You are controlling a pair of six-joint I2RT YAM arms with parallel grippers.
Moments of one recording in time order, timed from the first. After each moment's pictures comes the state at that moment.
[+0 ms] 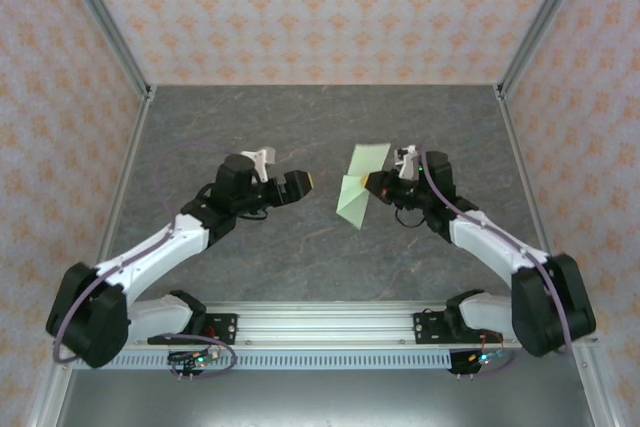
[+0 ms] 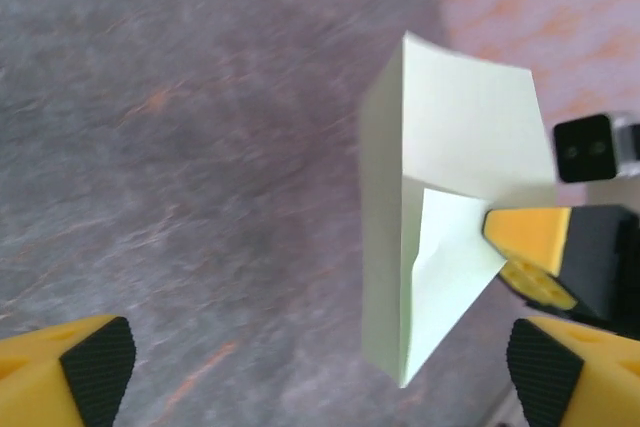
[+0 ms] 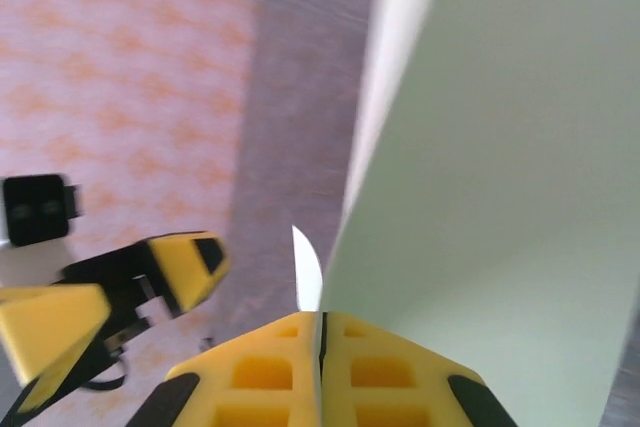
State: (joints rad) left arm -0.46 1.14 0.69 -0.01 0.34 -0.81; right arm 0.34 1.19 0.62 0.14 -0.66 0.89
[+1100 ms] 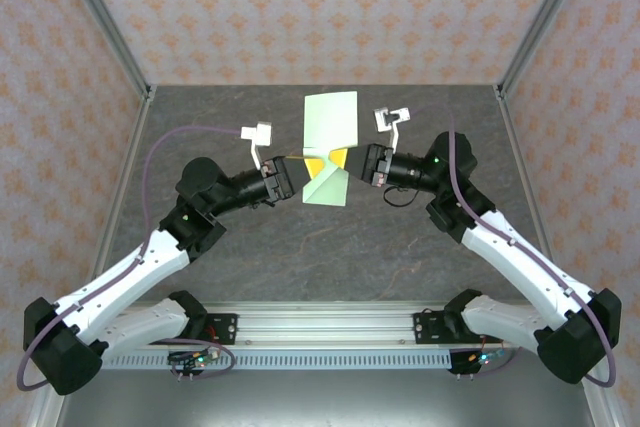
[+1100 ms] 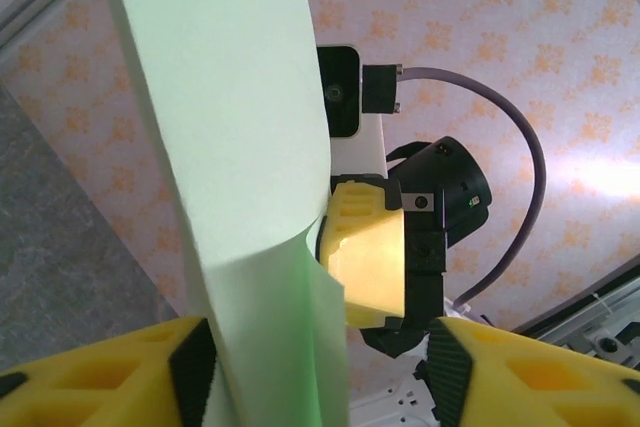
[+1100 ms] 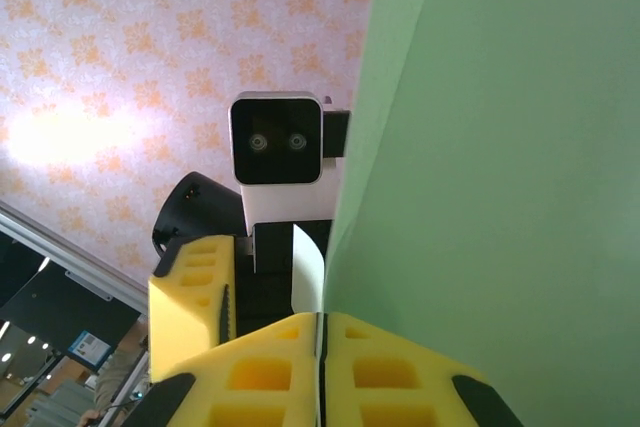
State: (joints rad) left arm -0.62 0.98 0.81 0.36 0.55 -1.04; right arm 0.58 1.06 0.94 0.27 -0.80 1.01
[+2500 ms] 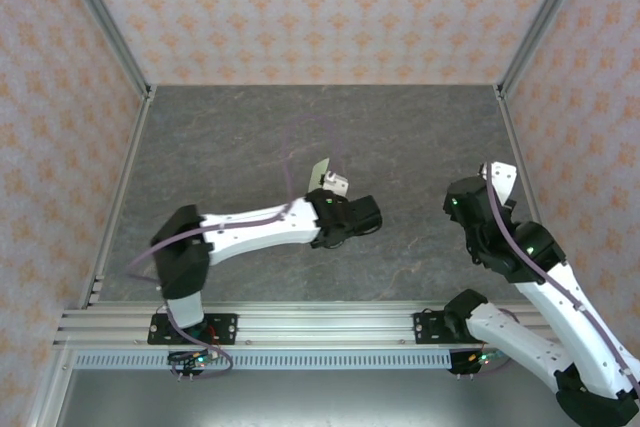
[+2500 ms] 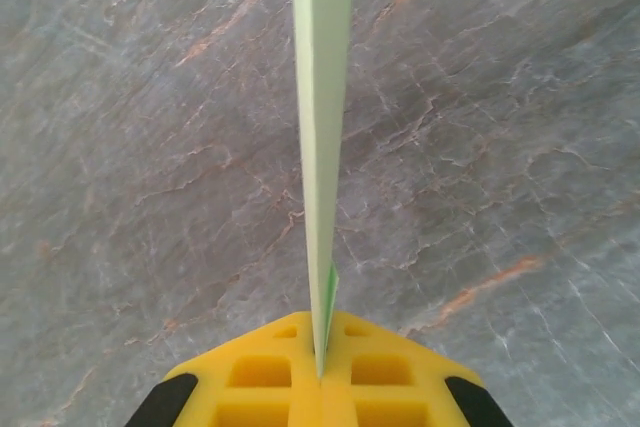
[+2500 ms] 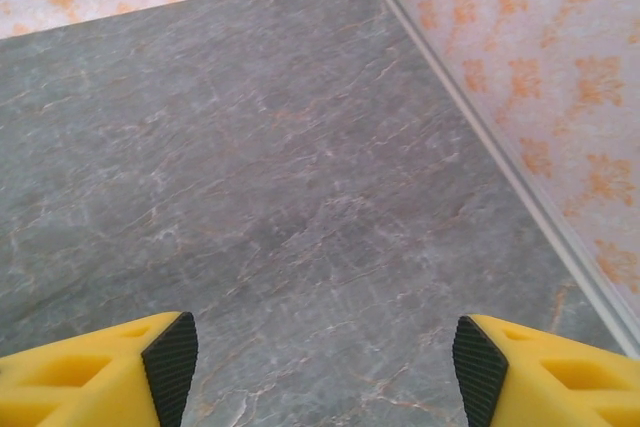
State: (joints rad) left arm -1.08 1.90 1.54 -1.24 -0.77 -0.87; right arm 0.58 0.71 1.04 -1.17 0.73 0.65
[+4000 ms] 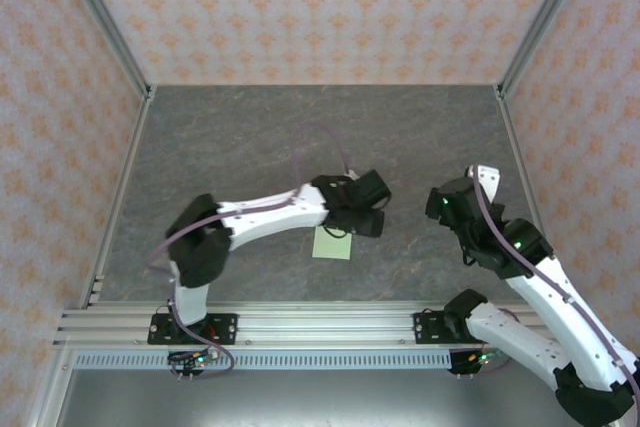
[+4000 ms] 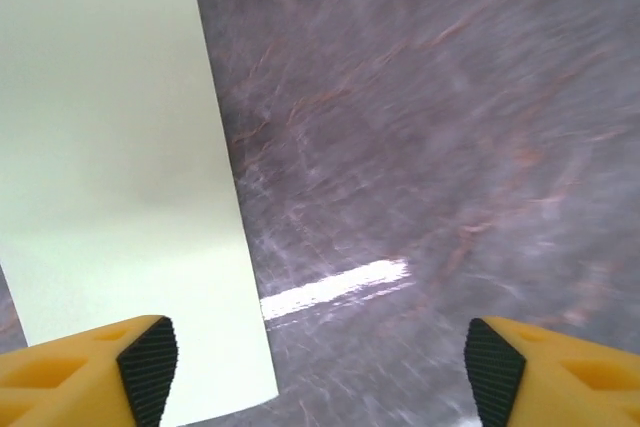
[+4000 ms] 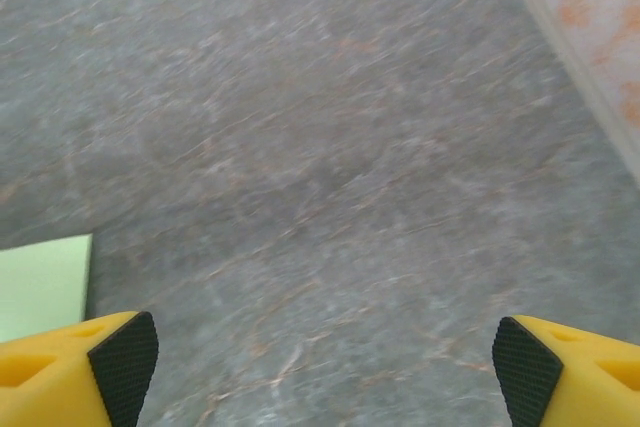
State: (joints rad) left arm -0.94 1.77 1.40 -0.71 -0.05 -0.80; right arm 0.58 0.77 0.95 -1.07 0.51 0.65
